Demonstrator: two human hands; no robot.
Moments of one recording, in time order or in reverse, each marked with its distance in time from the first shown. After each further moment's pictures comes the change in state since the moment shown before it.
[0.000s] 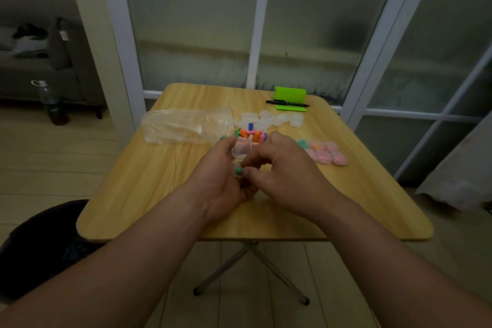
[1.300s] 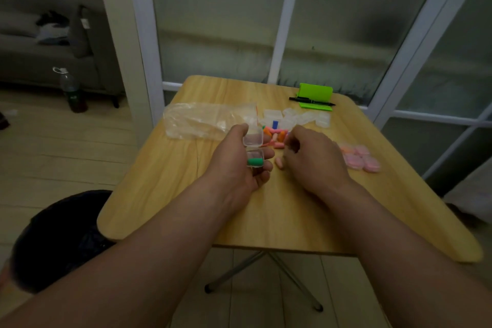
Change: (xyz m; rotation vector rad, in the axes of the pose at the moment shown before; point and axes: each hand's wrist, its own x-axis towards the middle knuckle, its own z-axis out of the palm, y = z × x) left_hand 0.004 0.021 -0.001 0.043 0.156 0.121; right_hand 0.049 0.043 0.034 -0.249 0.083 0.266
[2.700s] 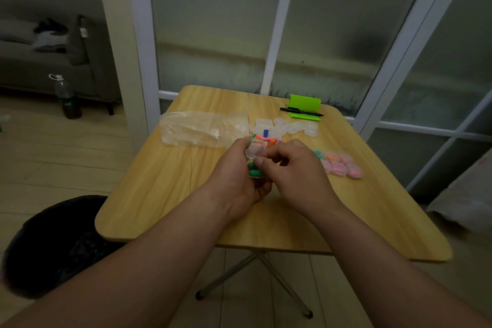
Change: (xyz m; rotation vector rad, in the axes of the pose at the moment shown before) left_hand -0.004 -0.015 0.008 -0.030 -0.103 -0.067; right_hand -0.041 -0.028 -0.025 0.463 0.010 -0.036
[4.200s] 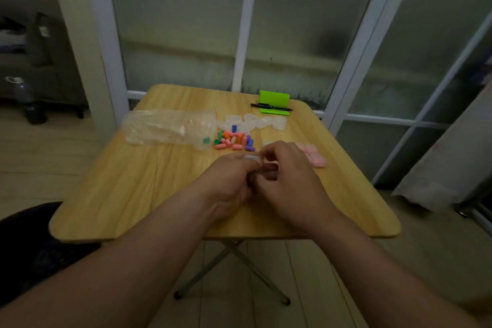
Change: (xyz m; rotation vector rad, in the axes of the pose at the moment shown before) left_hand 0.002 -0.030 0.030 0.149 -0.169 0.078; right_hand -0.036 0.029 -0.041 -0.175 0.014 -0.077
